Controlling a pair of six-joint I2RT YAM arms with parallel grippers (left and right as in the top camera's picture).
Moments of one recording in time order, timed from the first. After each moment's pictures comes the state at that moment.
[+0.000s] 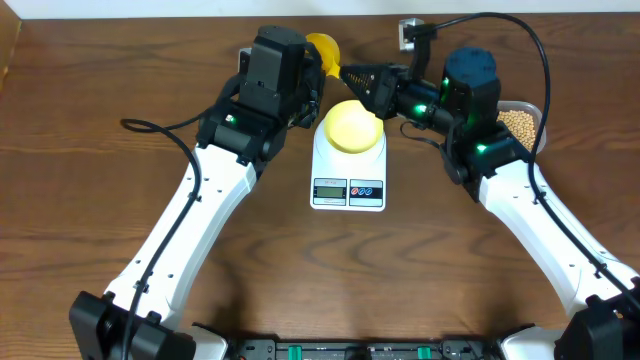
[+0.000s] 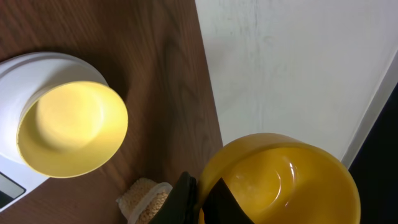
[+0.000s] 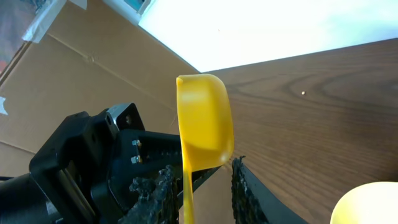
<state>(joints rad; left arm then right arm) -0.42 1.57 1.48 -0.55 0.01 -1.65 0.39 1.54 1.18 0.18 -0.59 0.73</state>
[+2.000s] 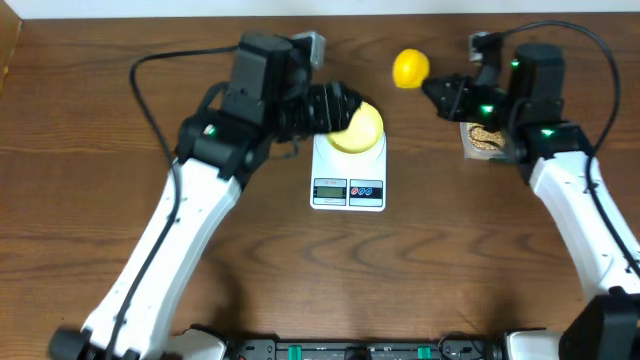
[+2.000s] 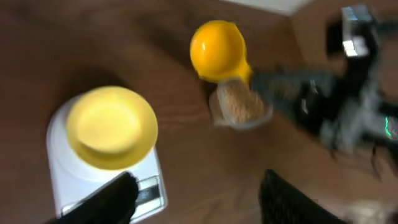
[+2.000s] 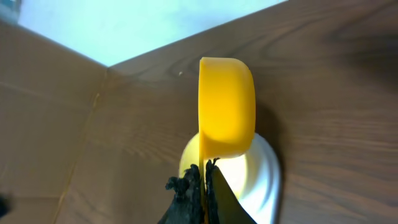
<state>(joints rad) -0.40 1.46 1.48 -0.71 0.42 -0.42 0.07 1.52 1.18 -0.24 -0.63 0.45</state>
